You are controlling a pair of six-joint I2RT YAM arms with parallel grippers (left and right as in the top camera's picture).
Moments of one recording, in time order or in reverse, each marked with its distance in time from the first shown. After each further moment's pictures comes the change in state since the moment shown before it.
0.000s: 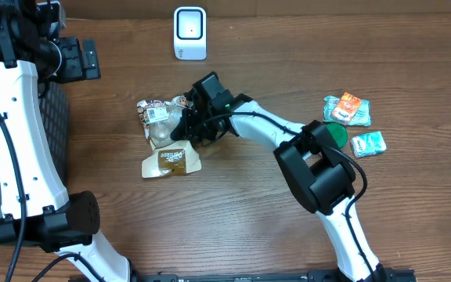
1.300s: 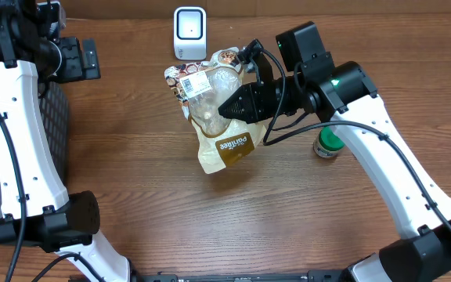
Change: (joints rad) left arm 0.000 0.000 0.000 0.000 0.000 0.000; right arm -0.195 -0.687 -0.013 -0.604 -0.077 -0.510
